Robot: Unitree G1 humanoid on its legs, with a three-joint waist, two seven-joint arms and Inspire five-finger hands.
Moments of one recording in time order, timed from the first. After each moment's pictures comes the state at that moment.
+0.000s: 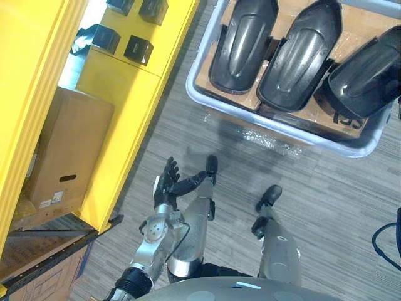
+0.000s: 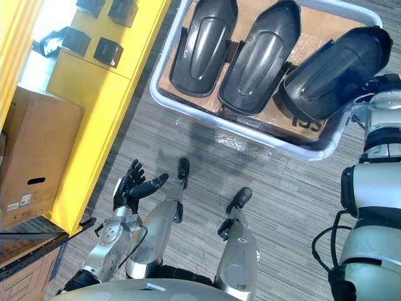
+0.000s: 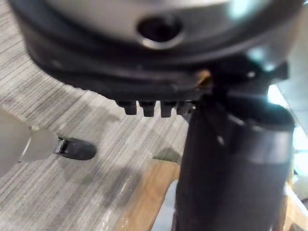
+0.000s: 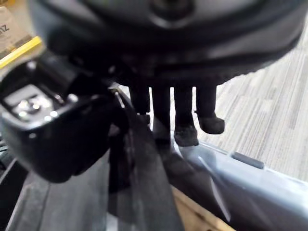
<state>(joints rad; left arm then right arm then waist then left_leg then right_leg) 0.05 0.16 -0.37 0.36 -0.50 -0.27 0.28 -1.19 -0.98 0.28 1.33 0.14 0.23 -0.06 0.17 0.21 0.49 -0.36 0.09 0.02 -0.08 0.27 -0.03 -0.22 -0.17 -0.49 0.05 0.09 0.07</state>
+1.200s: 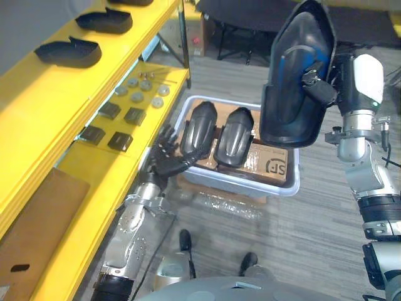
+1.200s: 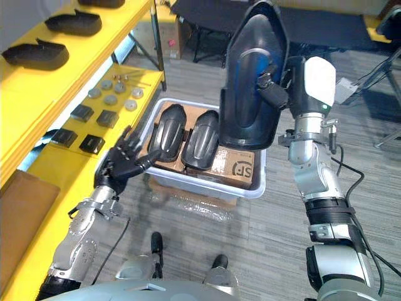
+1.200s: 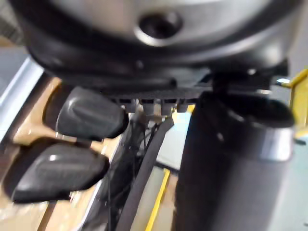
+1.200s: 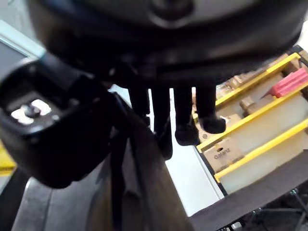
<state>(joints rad) 0.12 0.19 -0.17 -0.18 -0.56 0.05 0.00 -0.45 -0.69 0.02 0.26 -0.47 -0.10 -0.35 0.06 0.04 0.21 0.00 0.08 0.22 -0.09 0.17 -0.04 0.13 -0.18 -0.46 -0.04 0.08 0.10</state>
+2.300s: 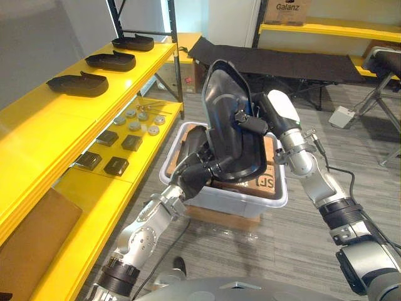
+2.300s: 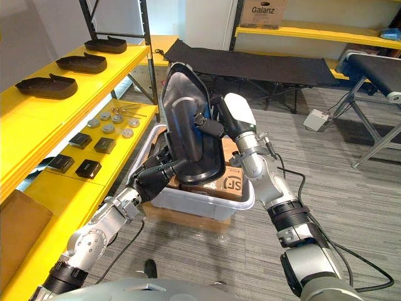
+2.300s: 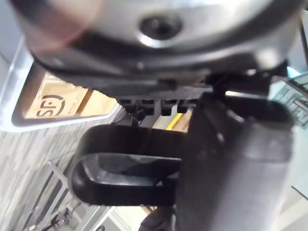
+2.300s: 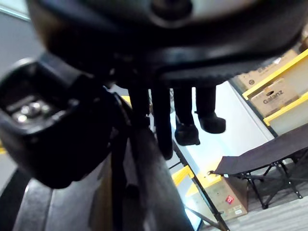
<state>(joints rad) 0.00 0.22 -0.28 -0.10 -0.89 0.24 -0.07 -0.45 -0.51 0.27 0.26 -0.42 -0.15 -0.13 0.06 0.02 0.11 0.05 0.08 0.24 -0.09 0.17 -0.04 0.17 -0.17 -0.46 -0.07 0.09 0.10</state>
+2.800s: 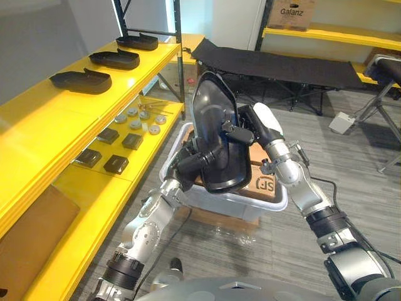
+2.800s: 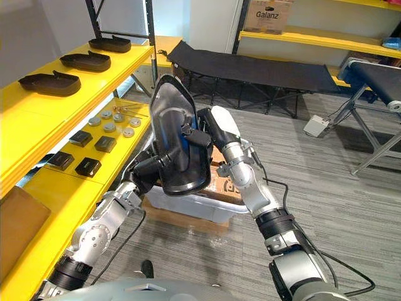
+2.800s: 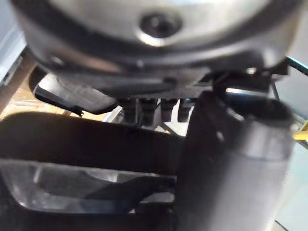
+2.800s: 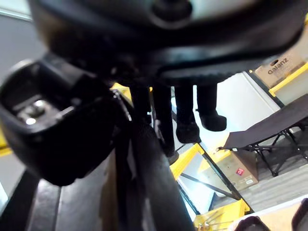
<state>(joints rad) -0.02 0.18 -0.28 -0.08 -0.88 0.16 0.12 -0.38 -0.42 0.29 0.26 -0.39 -0.16 -0.11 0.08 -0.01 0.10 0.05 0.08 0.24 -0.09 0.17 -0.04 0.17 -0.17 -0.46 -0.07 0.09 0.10</state>
